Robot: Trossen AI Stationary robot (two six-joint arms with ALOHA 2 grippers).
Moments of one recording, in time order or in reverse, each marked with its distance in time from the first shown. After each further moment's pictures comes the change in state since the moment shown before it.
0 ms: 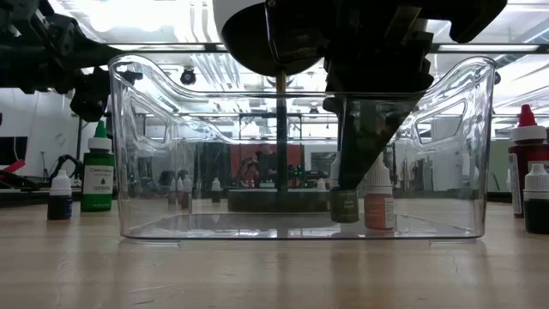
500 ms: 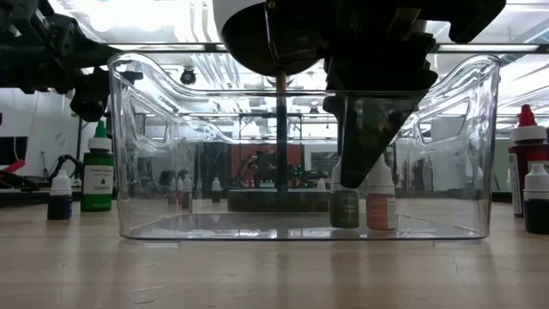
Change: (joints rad) left arm 0.000 0.000 0.000 0.000 0.000 0.000; right arm -0.002 0.000 0.000 -0.004 -0.010 -0.001
